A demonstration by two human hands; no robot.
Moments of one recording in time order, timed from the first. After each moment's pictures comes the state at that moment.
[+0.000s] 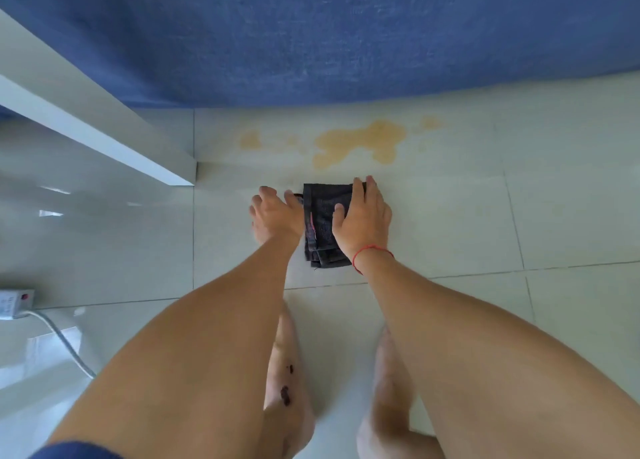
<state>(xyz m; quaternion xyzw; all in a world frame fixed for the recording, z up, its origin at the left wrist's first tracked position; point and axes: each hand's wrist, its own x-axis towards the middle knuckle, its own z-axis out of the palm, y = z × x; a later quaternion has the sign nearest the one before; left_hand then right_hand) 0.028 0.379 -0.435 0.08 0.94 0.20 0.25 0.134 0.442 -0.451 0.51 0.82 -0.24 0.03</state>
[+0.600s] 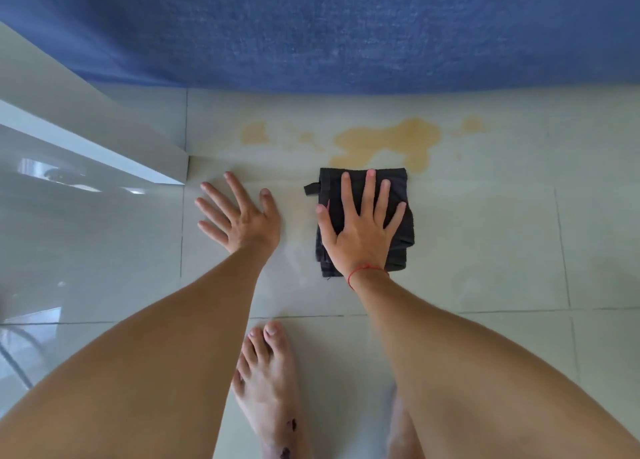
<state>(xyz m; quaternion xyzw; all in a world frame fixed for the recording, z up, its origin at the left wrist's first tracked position) -0.026 0.357 -0.512 0.05 0.96 0.12 0.25 0.101 0.436 -0.517 0.48 0.86 -0.17 0.04</state>
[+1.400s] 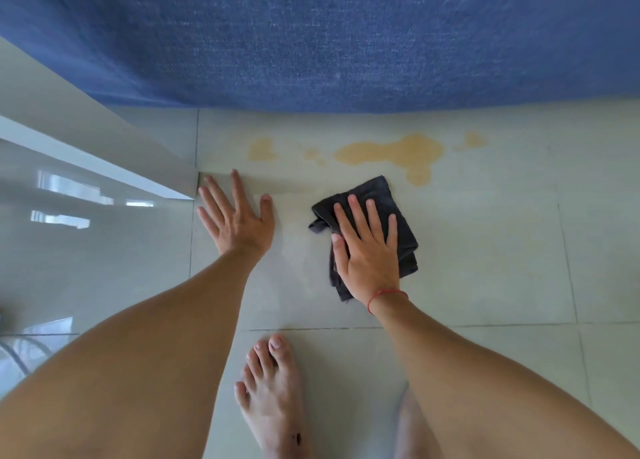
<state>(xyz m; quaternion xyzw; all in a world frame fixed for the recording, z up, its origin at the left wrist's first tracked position) -0.054 0.353 -0.495 0.14 0.96 0.09 0.22 0.123 0.438 -0.525 0.36 0.92 -0.14 0.00</state>
